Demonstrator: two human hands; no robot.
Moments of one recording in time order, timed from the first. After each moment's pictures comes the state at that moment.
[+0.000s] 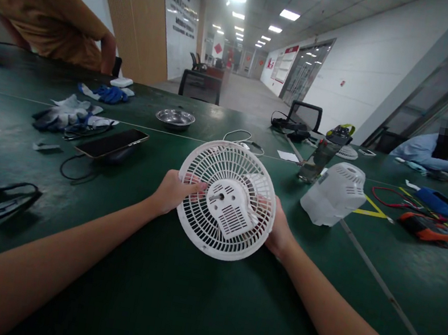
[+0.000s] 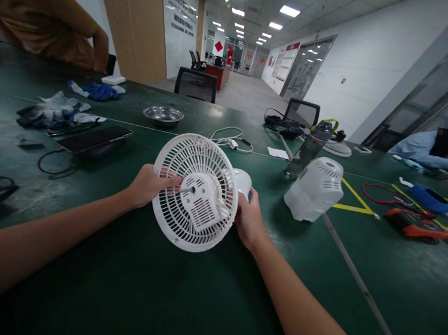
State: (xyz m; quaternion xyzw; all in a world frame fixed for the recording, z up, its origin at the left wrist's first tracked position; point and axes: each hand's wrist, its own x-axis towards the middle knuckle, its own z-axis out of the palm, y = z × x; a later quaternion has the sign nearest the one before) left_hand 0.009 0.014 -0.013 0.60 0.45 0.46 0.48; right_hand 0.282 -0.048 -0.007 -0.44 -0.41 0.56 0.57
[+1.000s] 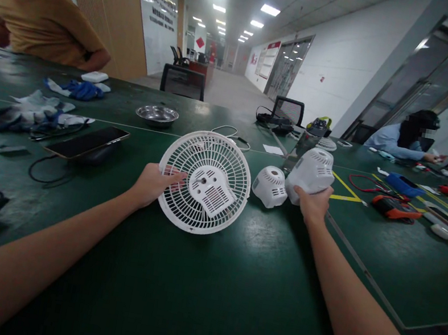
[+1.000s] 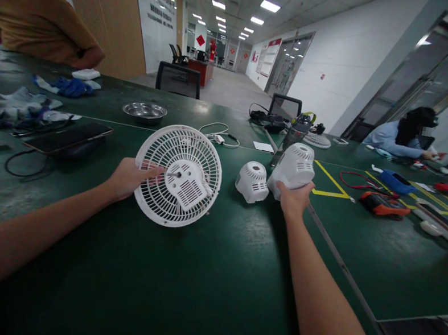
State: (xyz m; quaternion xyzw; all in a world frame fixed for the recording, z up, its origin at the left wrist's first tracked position) left_hand -0.005 0.030 -0.017 0.55 0.50 0.45 0.50; right_hand 0.447 -0.004 -0.020 -0.78 -0.34 -0.01 0.53
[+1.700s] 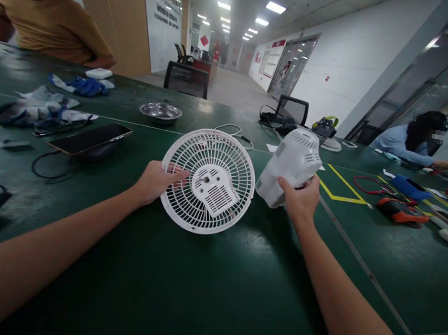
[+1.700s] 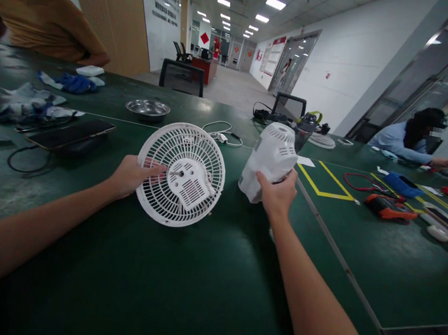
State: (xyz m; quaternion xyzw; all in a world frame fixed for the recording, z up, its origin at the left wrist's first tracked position) left_hand -0.006 0.034 -0.020 0.55 0.50 0.45 0.49; right_hand 0.373 -0.014 0.002 -0.68 -0.49 -0.03 0.55
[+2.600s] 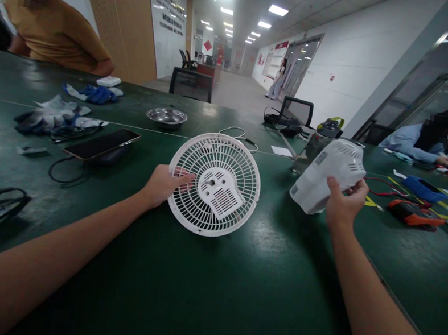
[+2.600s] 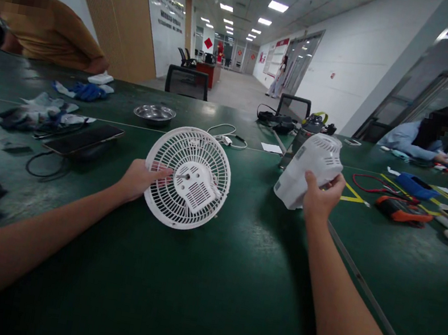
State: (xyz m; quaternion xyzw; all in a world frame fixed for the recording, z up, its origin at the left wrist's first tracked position) left_hand -0.004 0.033 -0.018 0.55 0.51 0.44 0.49; right_hand 0.454 -0.009 0.013 -0.61 -0.41 -0.08 0.68
